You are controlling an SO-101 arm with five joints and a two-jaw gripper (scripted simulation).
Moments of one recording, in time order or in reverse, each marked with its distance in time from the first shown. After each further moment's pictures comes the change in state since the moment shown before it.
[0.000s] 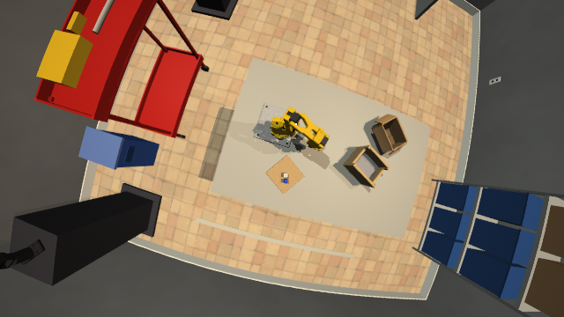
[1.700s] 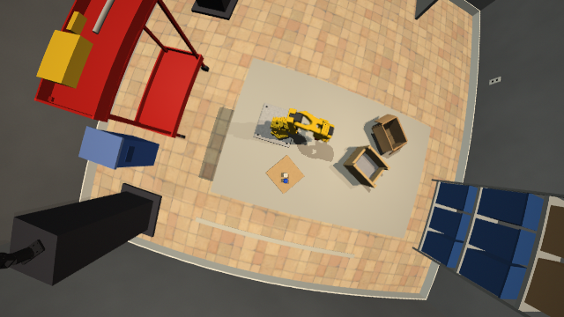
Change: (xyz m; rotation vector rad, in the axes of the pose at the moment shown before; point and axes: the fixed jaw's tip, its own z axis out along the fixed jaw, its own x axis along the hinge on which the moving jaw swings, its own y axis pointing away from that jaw) arm -0.045 -0.016 0.004 0.031 0.008 -0.117
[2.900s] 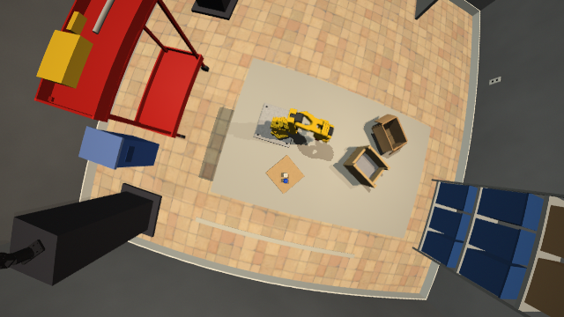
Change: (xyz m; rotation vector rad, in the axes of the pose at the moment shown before) arm 0.000 -0.004 0.005 0.022 0.000 0.001
